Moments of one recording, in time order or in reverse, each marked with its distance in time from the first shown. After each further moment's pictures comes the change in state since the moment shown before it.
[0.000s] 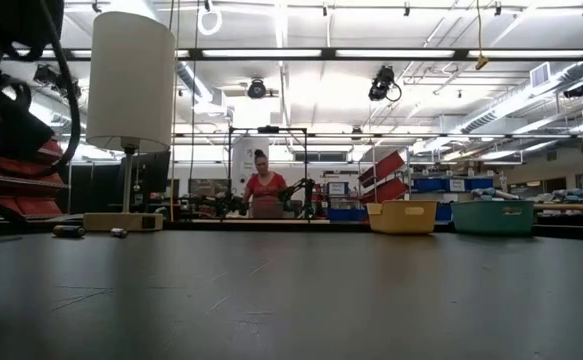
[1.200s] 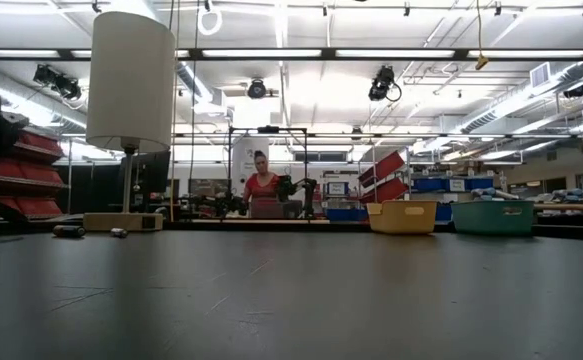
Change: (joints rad) left arm -0.145 0.000 -0.051 0.073 -0.009 -0.010; right arm -0.003 -0.001 0.001 0.000 0.025 -0.016
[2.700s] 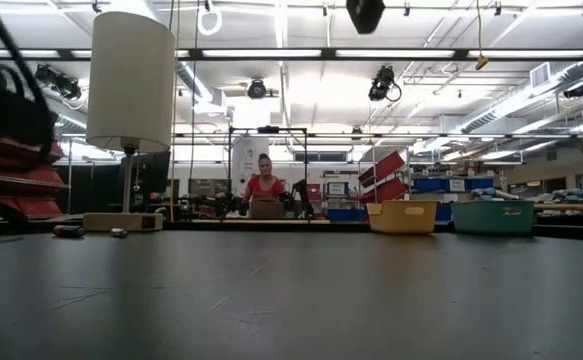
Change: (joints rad) left arm -0.010 0.083 0.045 0.064 -0.259 -0.064; right arm -0.071 0.001 0.000 -0.157 -0.027 -0.021
